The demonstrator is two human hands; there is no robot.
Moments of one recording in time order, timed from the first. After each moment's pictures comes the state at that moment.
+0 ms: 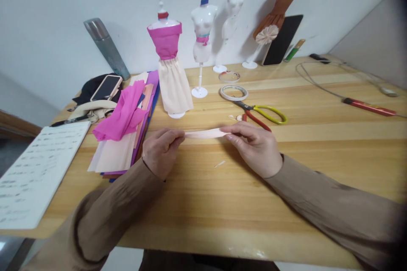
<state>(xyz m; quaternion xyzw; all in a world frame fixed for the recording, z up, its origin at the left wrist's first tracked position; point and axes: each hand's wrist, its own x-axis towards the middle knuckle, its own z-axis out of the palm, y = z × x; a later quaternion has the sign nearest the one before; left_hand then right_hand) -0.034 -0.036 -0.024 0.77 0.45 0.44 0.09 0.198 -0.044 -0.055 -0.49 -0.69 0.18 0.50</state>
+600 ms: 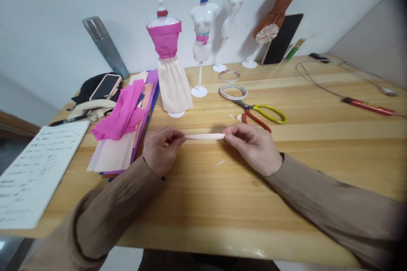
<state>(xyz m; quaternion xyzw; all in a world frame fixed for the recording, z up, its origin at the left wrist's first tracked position) -0.035 -0.032 -0.027 0.74 0.49 0.42 0.19 0.198 -0.045 -0.052 -0.52 -0.66 0.28 0.46</state>
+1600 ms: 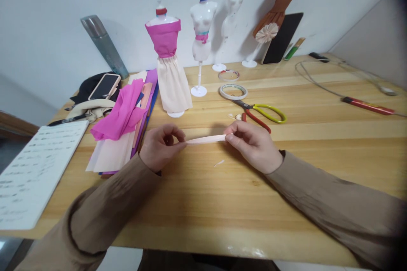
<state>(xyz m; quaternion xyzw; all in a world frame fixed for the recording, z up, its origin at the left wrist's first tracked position) -0.038 -0.025 -0.020 0.70 0.46 0.41 0.37 0.203 -0.043 -0.047 -0.49 -0.70 0.27 0.44</state>
